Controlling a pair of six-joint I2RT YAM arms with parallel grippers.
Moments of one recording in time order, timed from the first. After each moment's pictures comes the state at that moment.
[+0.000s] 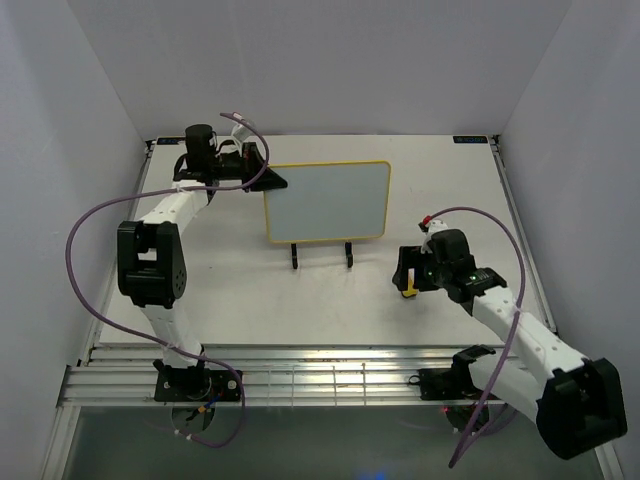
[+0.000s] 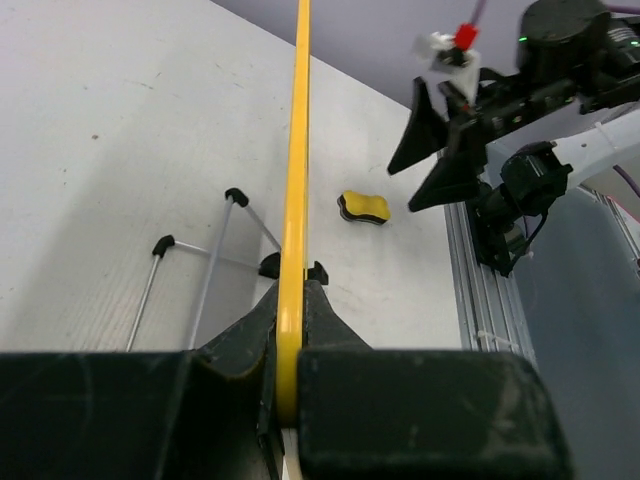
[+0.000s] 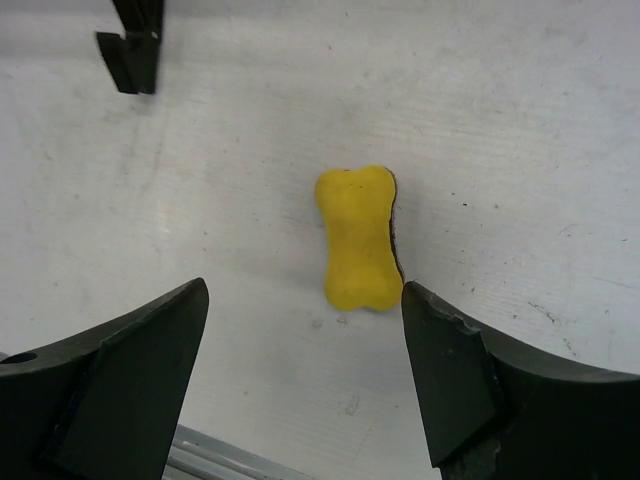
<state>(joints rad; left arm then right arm) -0.08 1.85 1.40 0.15 1.41 -0.13 0.38 1.03 0.56 -0.38 -0.10 0.26</state>
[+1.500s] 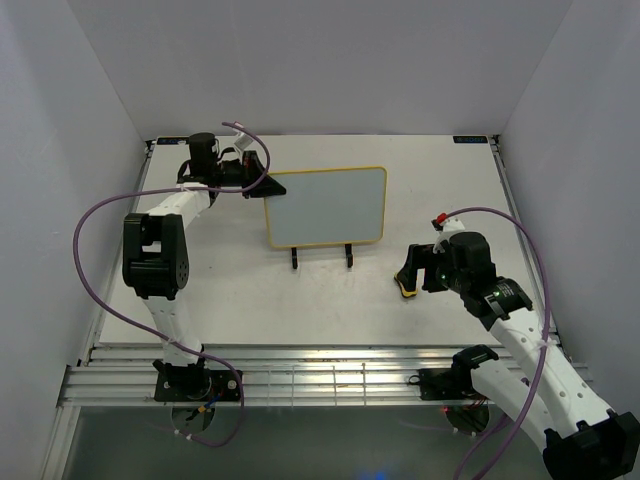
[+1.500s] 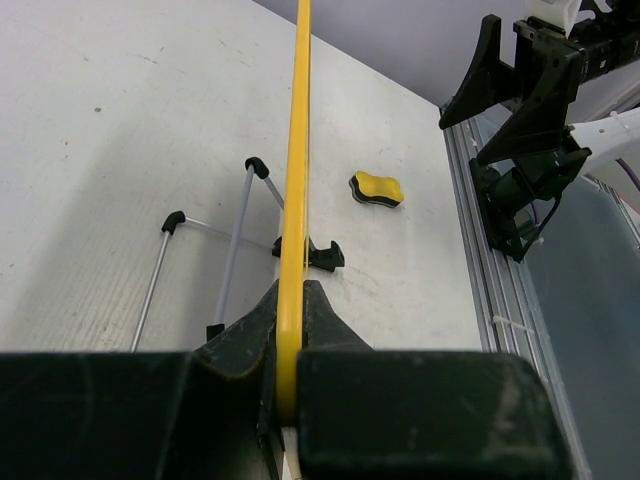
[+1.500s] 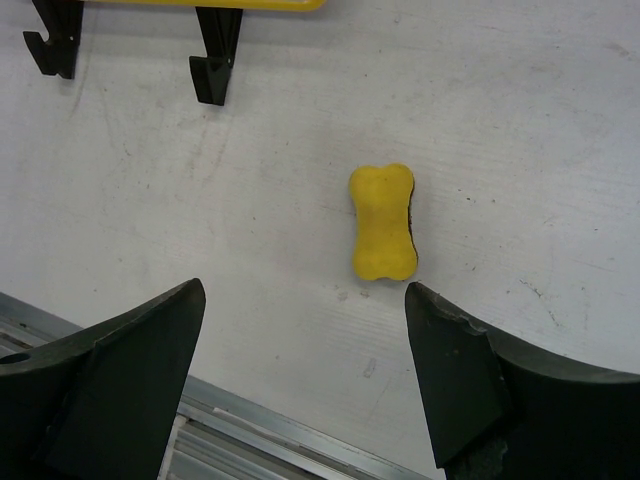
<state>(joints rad) -0.07 1.96 1.40 0.16 1.45 -0.04 0.38 0.75 0.64 -0.56 -0.13 0.26</state>
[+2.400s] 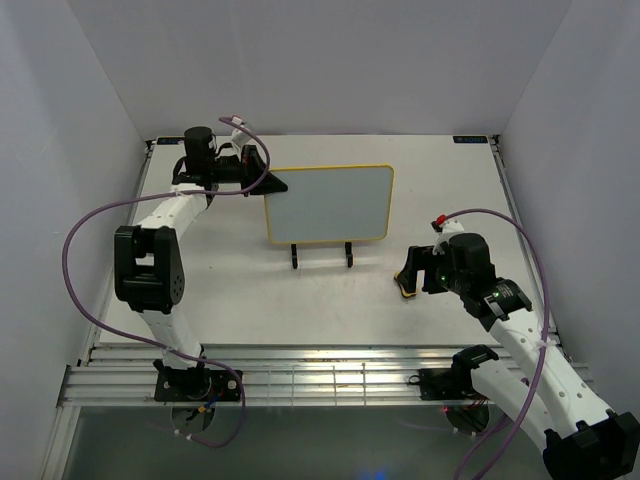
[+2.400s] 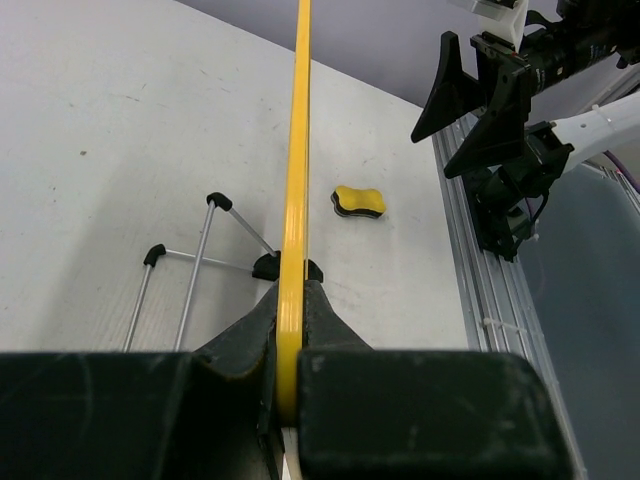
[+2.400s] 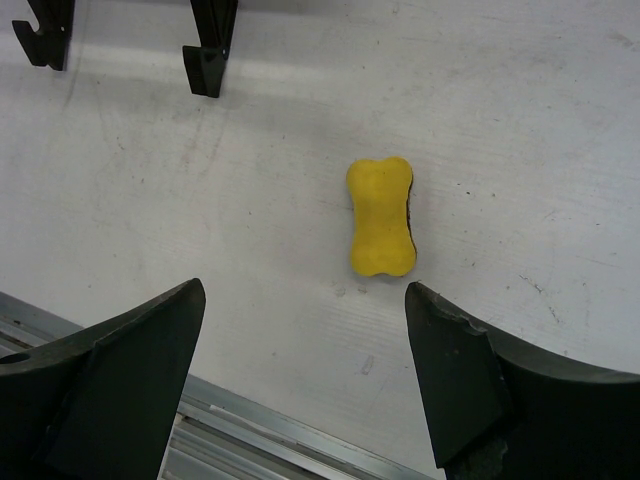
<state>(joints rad) -0.08 1.83 1.37 0.16 1.45 -0.05 0.38 0.75 0.62 -0.56 -0.13 0.25</state>
